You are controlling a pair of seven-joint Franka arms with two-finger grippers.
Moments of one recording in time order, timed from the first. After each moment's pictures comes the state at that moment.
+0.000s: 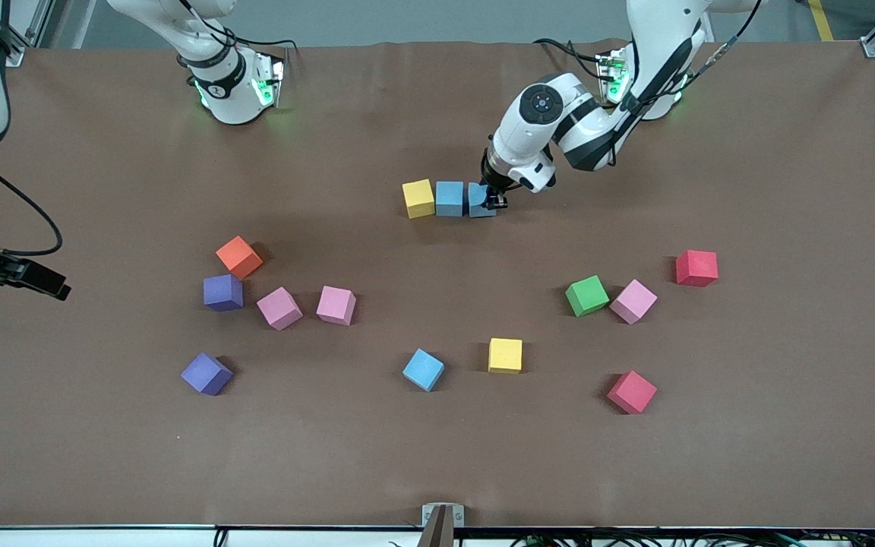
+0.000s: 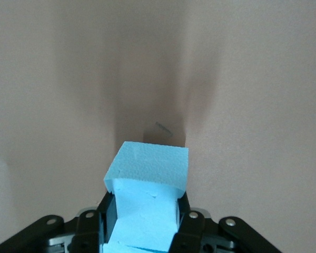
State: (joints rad) left arm -0.10 0.35 -0.76 -2.39 0.12 2.74 -2.63; right arm -0.06 0.23 -0.01 -1.42 -0.04 1.70 0.17
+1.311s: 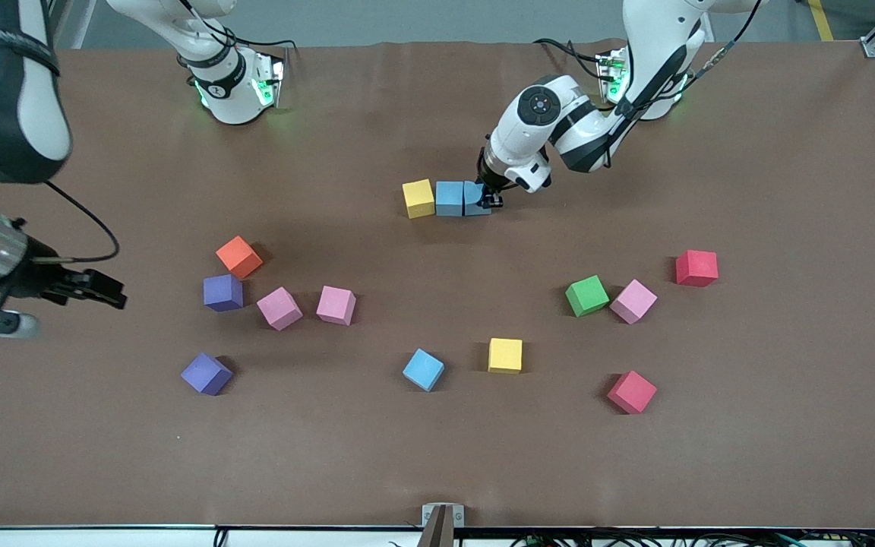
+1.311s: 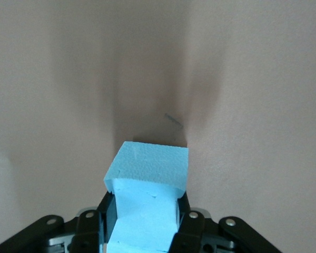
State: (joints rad) left arm -0.11 0.39 -0.76 -2.39 0.12 2.77 -2.63; right arm -0.01 0.25 0.03 -1.61 0.02 1.93 0.09
